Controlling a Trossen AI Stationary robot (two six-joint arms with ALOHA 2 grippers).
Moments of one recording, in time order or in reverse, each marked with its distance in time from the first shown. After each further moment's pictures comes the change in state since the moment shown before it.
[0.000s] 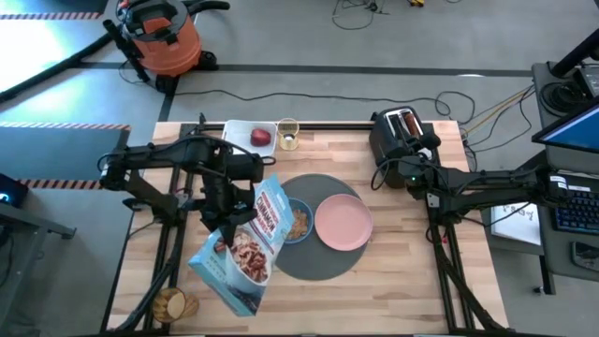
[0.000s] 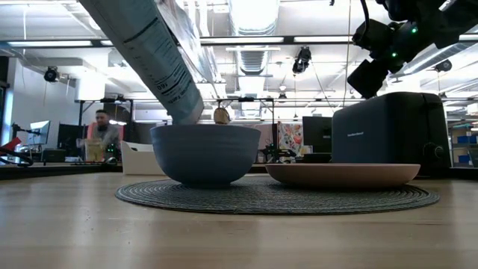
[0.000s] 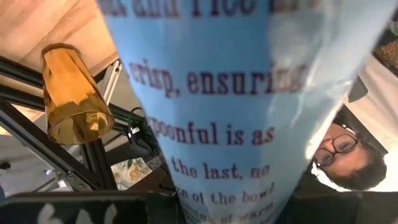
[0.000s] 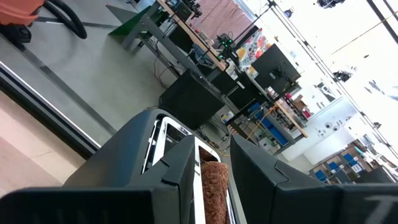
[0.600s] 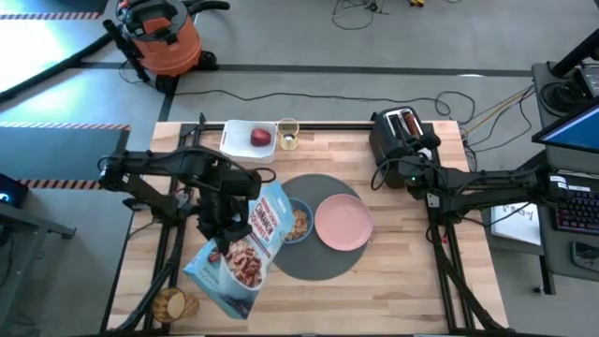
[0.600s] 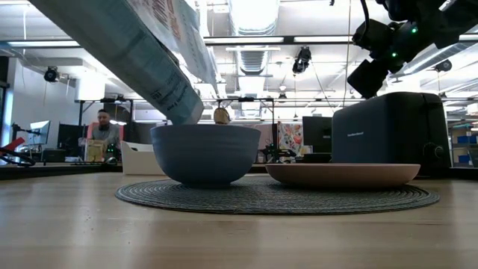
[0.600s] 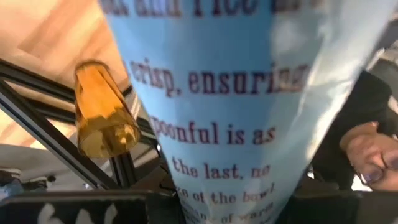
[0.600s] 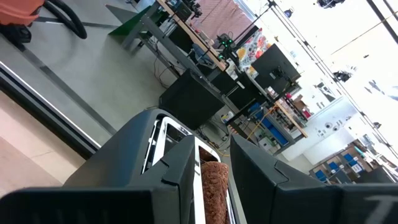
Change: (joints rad) left arm -0.112 0.000 0.000 0.000 -0.130 0.005; right arm 0.000 0.000 0.000 0.000 0.000 0.000
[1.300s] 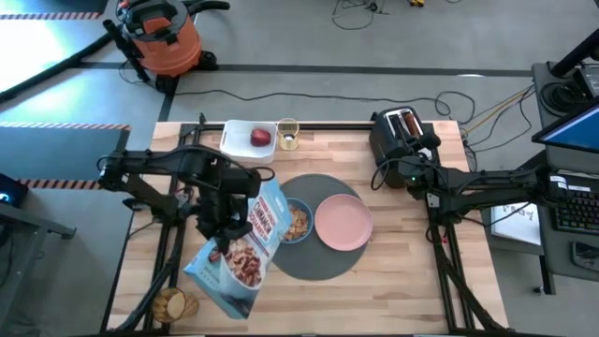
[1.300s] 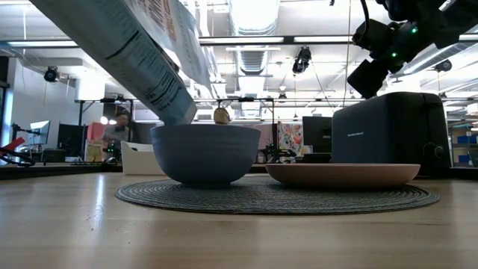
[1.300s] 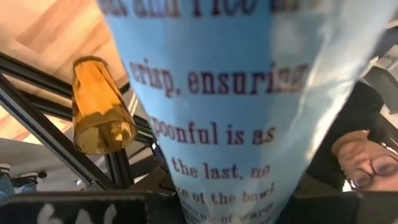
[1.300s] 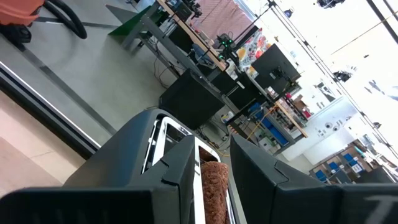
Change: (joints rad) left arm 0.005 -0.005 0.000 0.000 0.020 -0.037; right arm 0.000 0.000 0.000 0.000 0.000 0.000
